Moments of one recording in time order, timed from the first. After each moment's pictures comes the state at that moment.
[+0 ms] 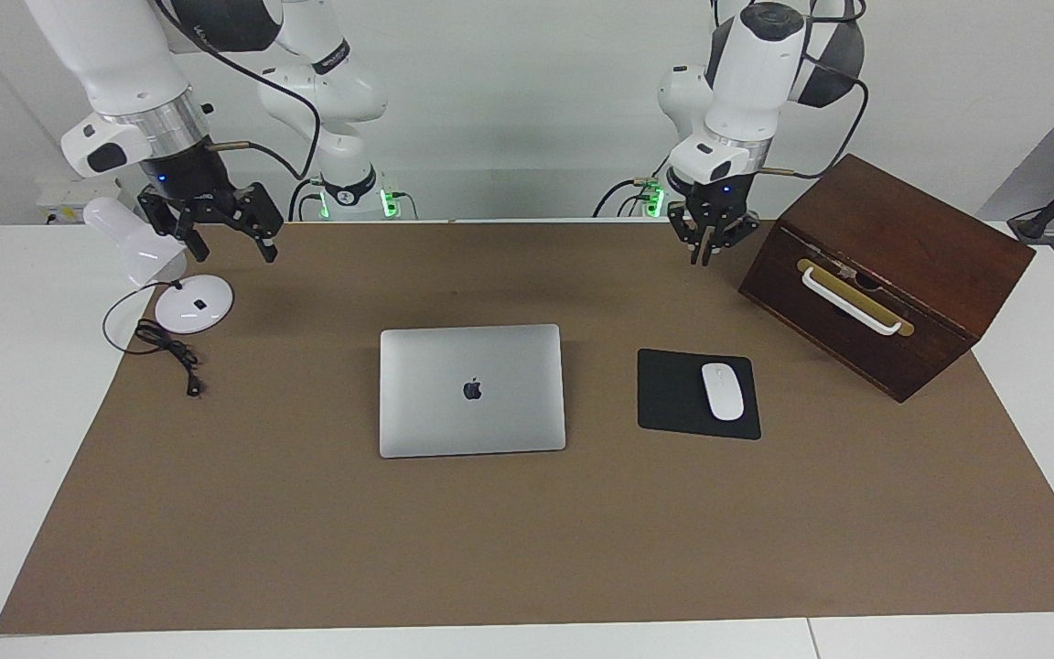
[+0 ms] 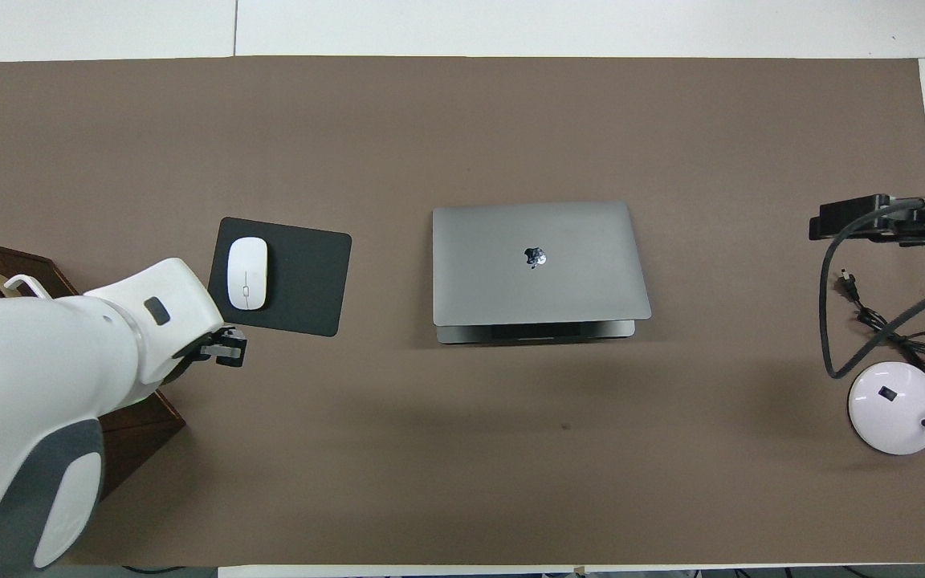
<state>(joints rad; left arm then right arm) -0.21 -0.33 -0.12 -2.16 0.01 1.97 -0.07 -0.01 -0.09 0.03 -1.72 0.07 1.74 0.09</state>
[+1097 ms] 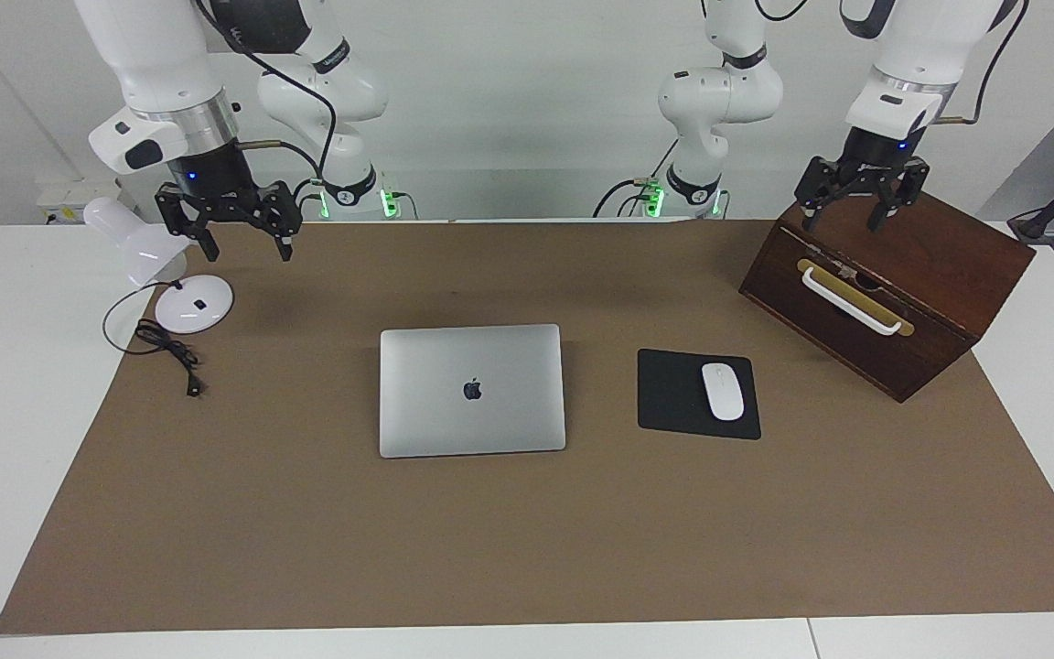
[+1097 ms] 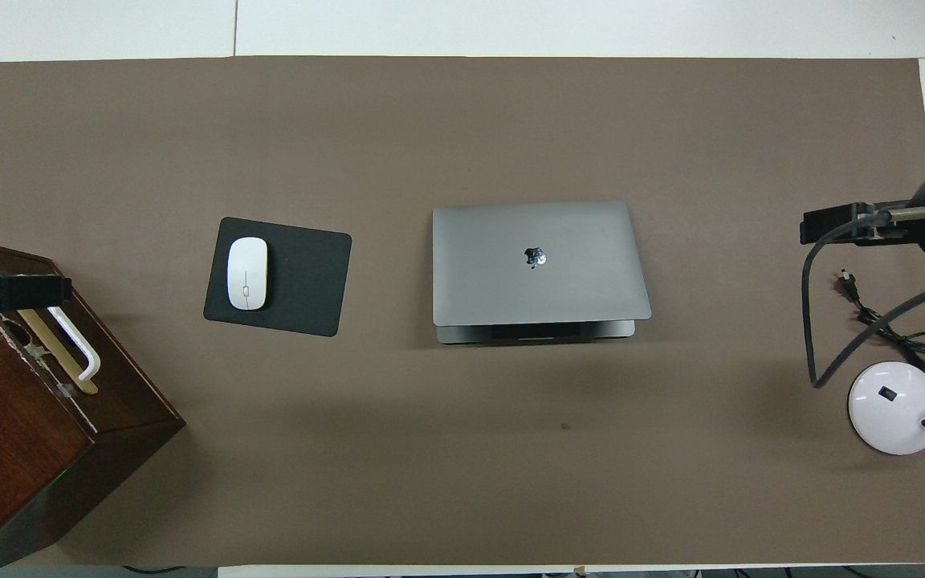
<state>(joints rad) -0.03 -0.27 -0.01 -1.88 -0.02 1.78 0.02 0.02 -0.10 0.03 -1.72 -0.01 1.74 0.08</state>
